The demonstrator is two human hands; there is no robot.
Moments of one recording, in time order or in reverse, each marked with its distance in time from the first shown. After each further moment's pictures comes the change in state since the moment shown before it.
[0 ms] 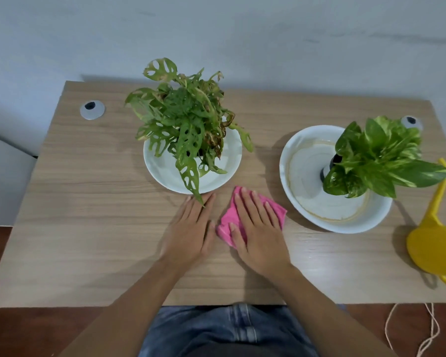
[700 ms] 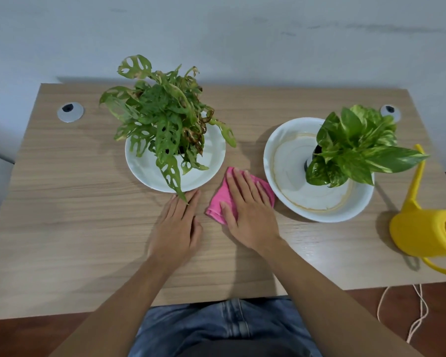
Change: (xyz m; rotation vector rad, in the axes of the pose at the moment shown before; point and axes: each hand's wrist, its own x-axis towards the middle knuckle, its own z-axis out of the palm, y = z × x) left_hand 0.000 0.002 0.002 0.023 0.000 -0.037; right_hand 0.035 0.018 -0.007 0.003 0.044 0.049
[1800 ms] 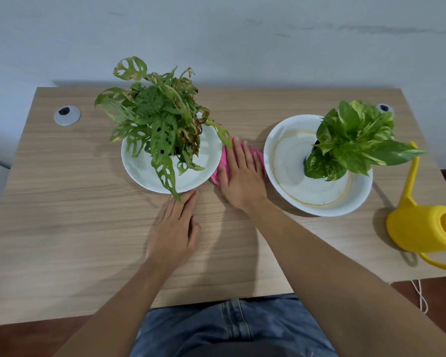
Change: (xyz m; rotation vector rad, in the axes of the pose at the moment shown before) left_hand 0.001 0.000 -0.001 -0.037 0.042 -0.004; right_hand 0.086 0.001 -0.007 0.060 0.011 0.111
